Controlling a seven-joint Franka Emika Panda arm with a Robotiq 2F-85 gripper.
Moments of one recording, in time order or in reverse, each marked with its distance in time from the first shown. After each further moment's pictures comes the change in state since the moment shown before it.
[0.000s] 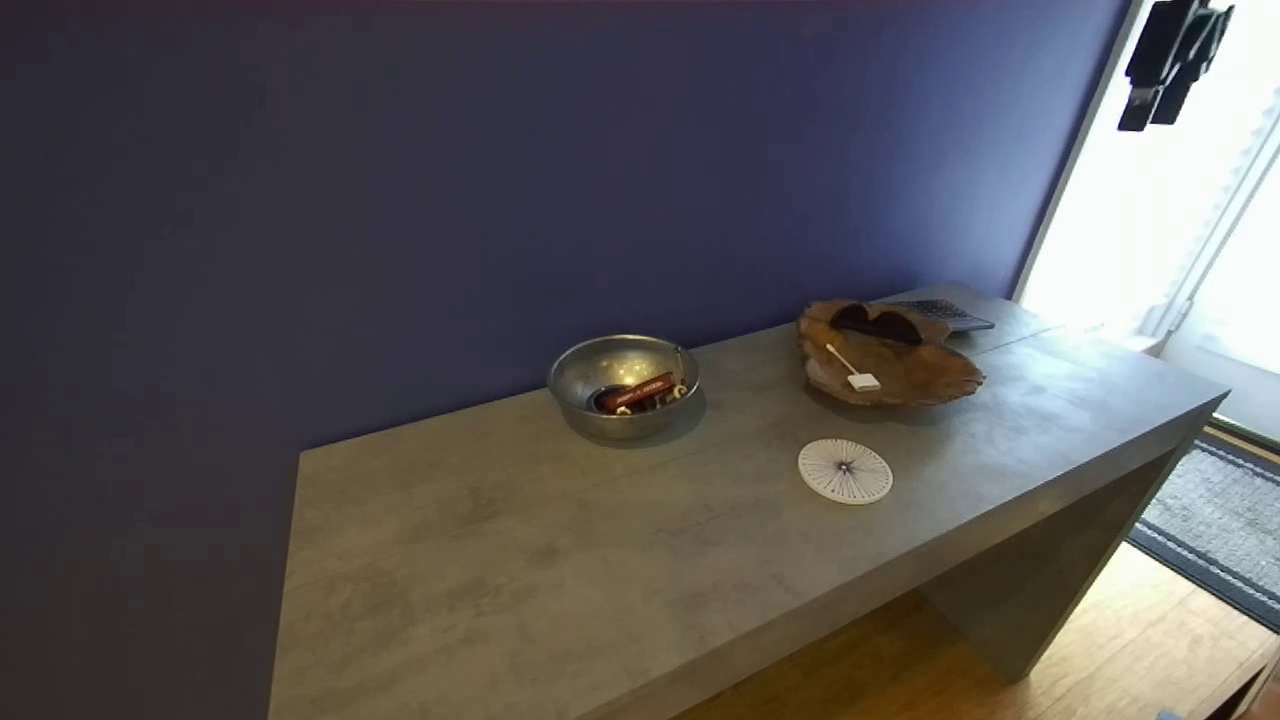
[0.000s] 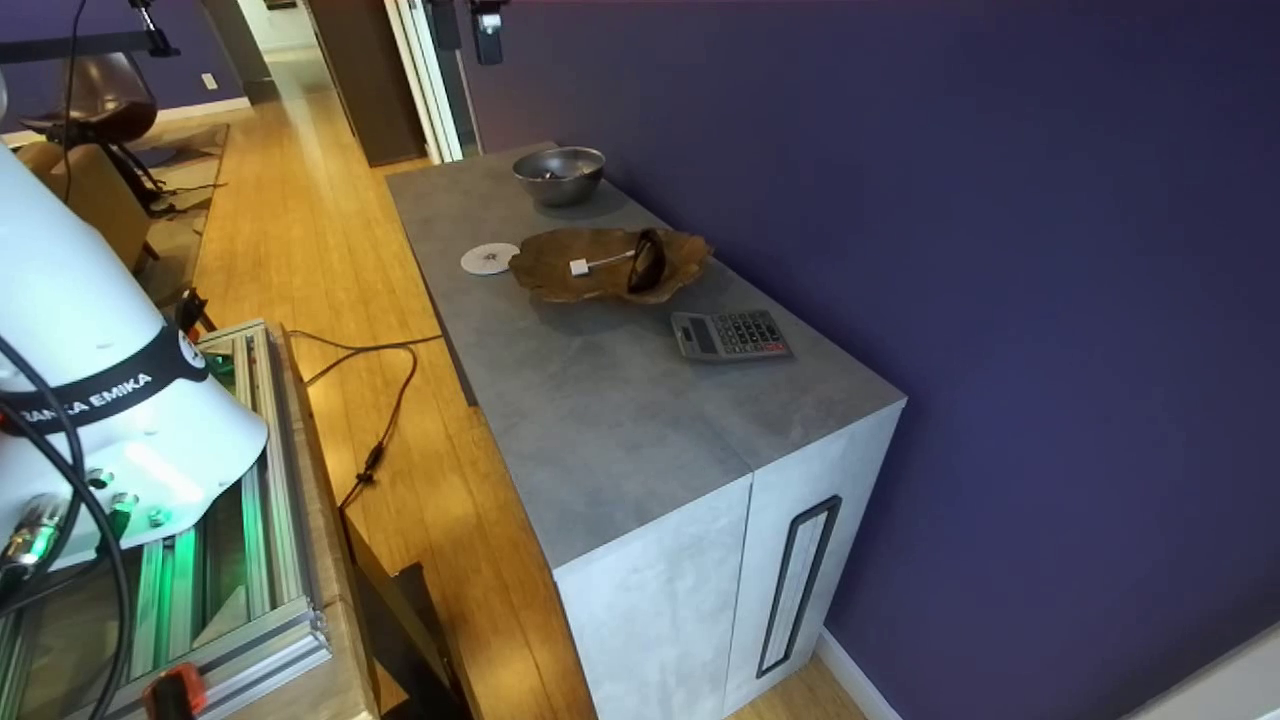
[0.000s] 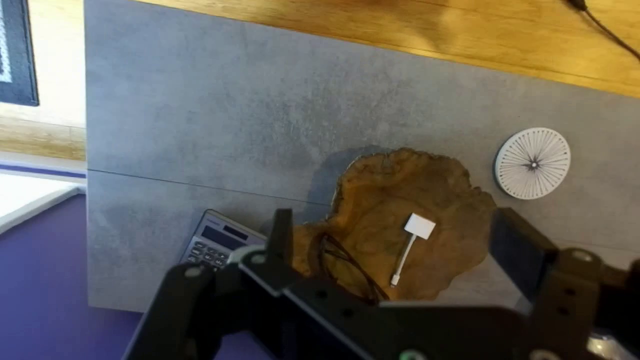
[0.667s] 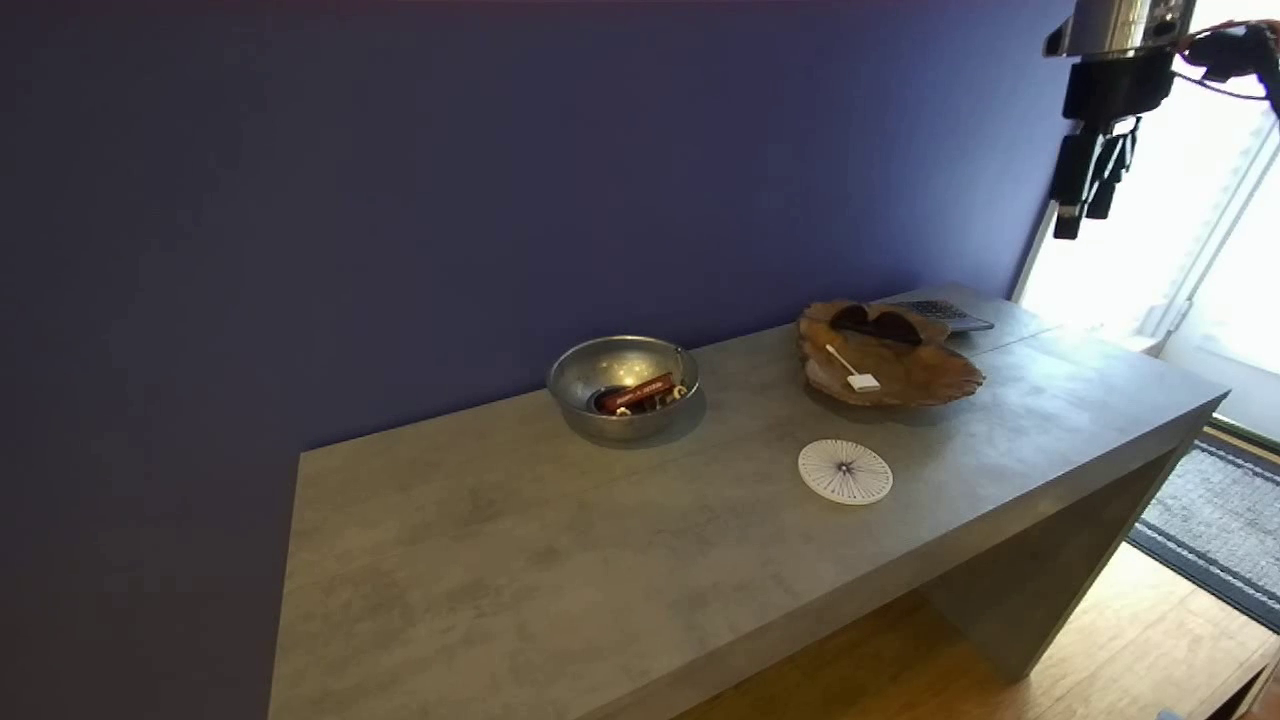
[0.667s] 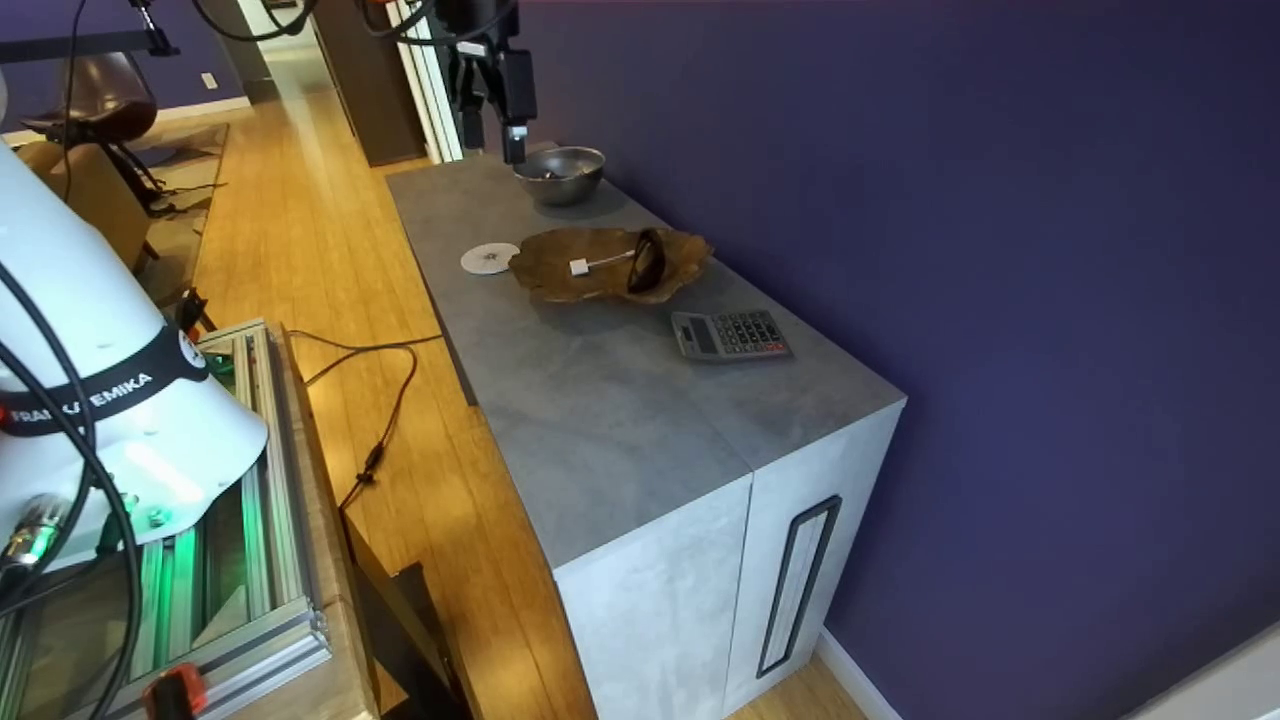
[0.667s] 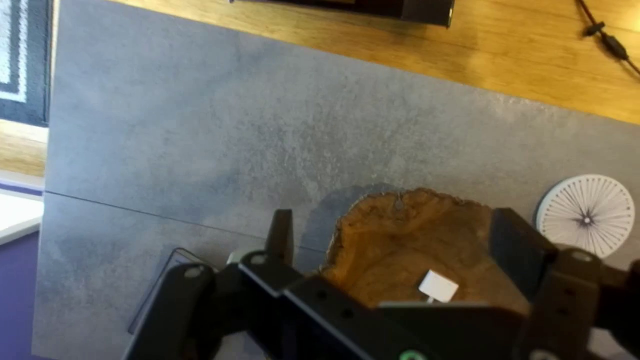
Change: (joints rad) arm 0.001 0.238 0.071 -0.024 -0.045 0.164 0.050
